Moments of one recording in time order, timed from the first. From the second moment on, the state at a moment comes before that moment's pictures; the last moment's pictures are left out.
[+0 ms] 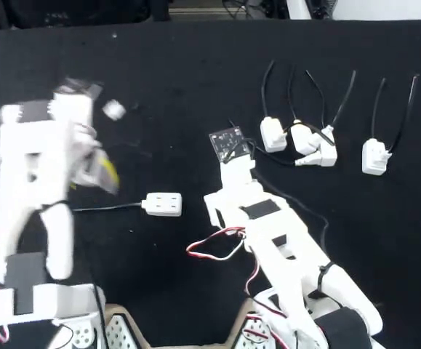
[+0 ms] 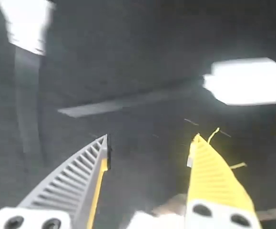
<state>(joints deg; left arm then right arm) -13.9 -7.3 6.0 93.5 -18.2 -20.1 -28.0 68.2 30.2 -2.9</state>
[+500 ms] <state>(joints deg) -29.1 14.0 -6.9 75.0 -47.7 -20.1 -28.0 68.2 30.2 -2.9</state>
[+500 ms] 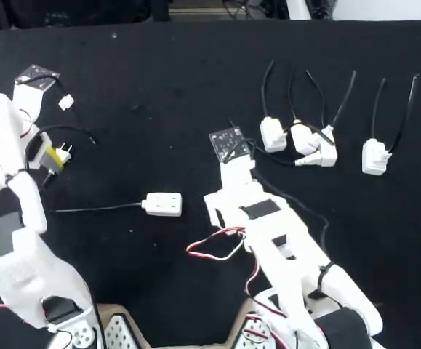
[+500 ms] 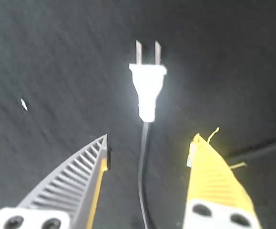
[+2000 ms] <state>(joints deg) -25.1 47.5 -58.2 96.7 -41.4 -20.1 -28.0 68.2 30.2 -2.9</state>
